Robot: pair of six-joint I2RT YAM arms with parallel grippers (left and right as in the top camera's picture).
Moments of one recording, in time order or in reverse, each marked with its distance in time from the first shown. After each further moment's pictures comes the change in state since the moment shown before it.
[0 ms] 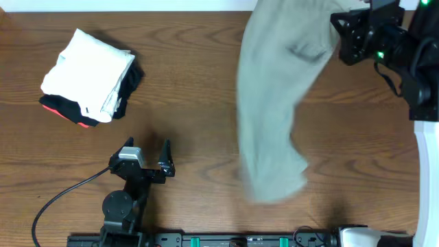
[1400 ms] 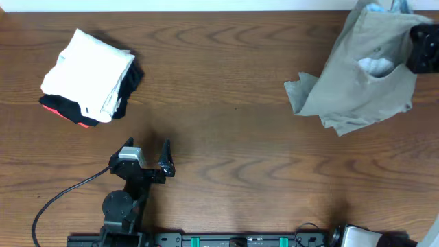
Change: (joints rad) left arm 0.000 0.000 0.000 0.000 0.000 0.000; right arm -0.335 -0.023 0.099 -0.229 0.059 -0.015
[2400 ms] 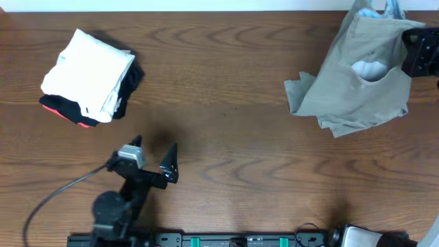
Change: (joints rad) left arm 0.000 0.118 0.282 -0.181 0.182 -0.059; right arm 0.003 0.000 0.000 -0.014 -0.079 0.000
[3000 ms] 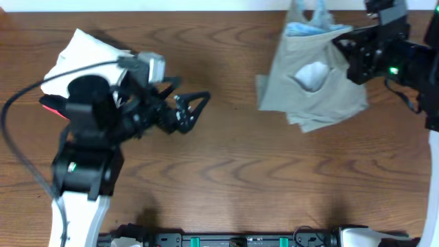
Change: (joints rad) left arm -0.015 0.912 0.842 -0.182 0.554 -0.036; right arm 0.318 0.007 0.002 -0.005 -0.105 -0.001
